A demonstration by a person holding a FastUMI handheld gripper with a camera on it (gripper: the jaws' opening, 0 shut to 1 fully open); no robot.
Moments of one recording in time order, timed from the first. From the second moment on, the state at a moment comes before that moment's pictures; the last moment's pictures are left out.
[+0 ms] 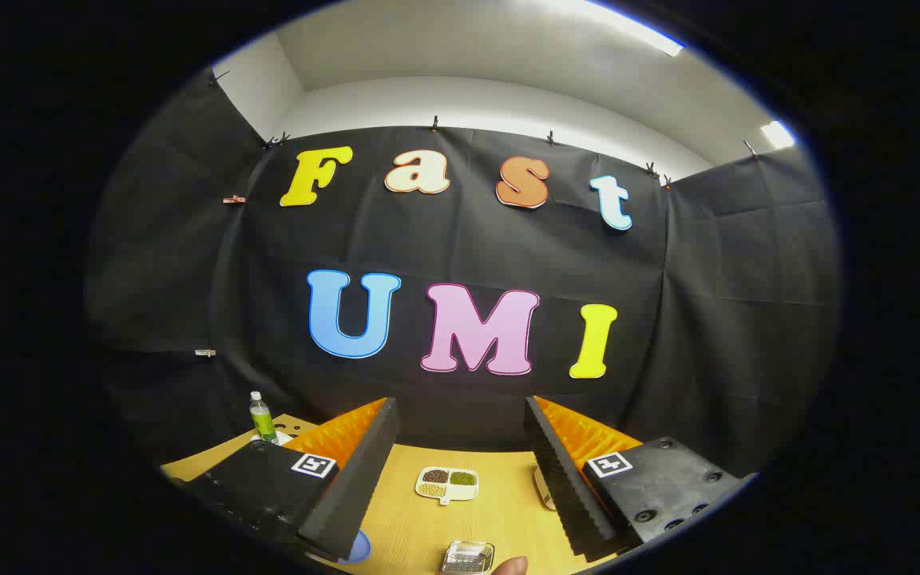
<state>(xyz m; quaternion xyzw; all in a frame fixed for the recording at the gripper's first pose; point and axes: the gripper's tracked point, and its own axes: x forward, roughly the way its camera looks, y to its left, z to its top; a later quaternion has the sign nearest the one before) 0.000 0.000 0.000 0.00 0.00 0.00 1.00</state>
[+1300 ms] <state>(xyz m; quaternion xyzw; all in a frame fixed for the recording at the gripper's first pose) 0.005 0.006 0.004 0.00 0.00 0.01 1.00</state>
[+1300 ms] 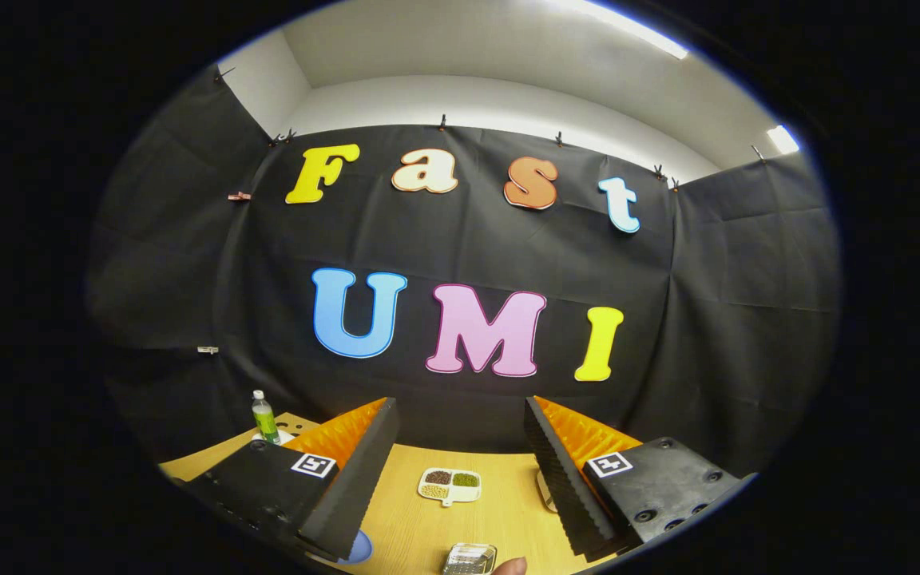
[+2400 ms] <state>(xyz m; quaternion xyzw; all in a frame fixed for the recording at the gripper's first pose) -0.073 0.184 -0.216 0.06 0.35 0.18 0.92</state>
